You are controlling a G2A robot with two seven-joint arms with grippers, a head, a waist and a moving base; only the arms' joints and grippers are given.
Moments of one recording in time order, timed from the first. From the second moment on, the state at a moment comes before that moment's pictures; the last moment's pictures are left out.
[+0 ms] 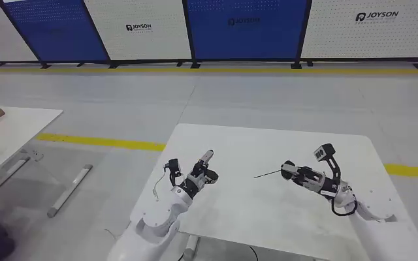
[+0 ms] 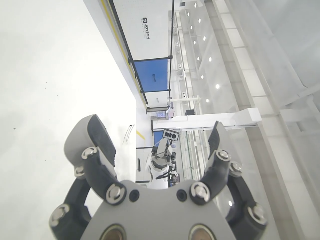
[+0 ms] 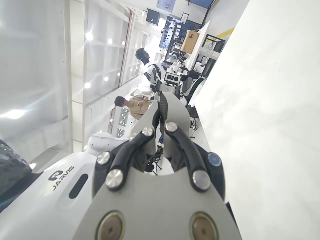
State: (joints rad) left arm 1.64 -1.18 -1.32 -1.87 -0.37 0.08 -0.11; right arm -1.06 -1.07 1.07 -1.22 0.63 -0.34 1.05
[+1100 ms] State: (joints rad) left arm 1.49 -1.23 -1.05 -1.75 -0.34 0.06 -0.09; right arm -1.12 -1.15 0.99 -1.29 0.50 -0.34 0.74
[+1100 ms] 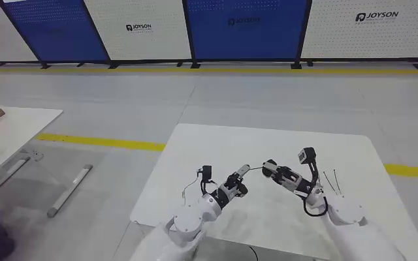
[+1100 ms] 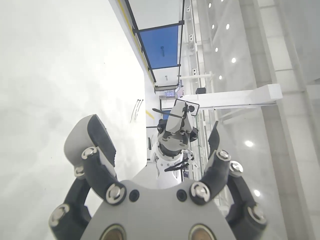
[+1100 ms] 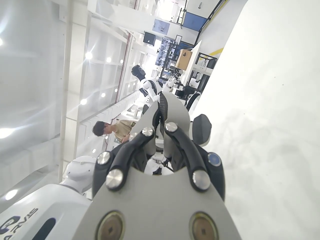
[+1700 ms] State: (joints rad) left arm 1.45 -1.24 -1.04 -1.71 -0.51 -0.03 -0.12; right arm -1.12 -1.16 0.97 -1.29 0.52 -0.33 0.71
